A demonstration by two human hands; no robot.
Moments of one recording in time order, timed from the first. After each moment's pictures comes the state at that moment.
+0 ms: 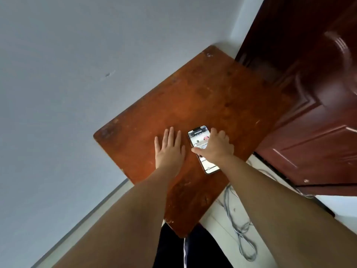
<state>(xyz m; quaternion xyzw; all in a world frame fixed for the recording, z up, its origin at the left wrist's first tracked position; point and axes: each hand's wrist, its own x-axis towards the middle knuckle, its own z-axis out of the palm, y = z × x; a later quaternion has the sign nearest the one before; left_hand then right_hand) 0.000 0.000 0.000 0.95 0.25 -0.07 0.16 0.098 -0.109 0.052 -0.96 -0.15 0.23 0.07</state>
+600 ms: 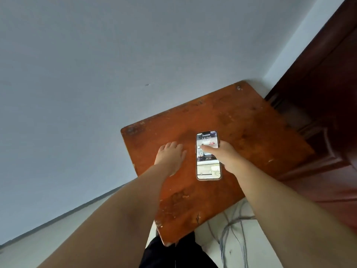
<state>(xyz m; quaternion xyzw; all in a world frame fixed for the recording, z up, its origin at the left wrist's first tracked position) -0.003 0.024 0.045 0.92 0.33 -0.09 0.18 0.139 -0.089 0.089 -0.77 -0.13 0.46 0.41</state>
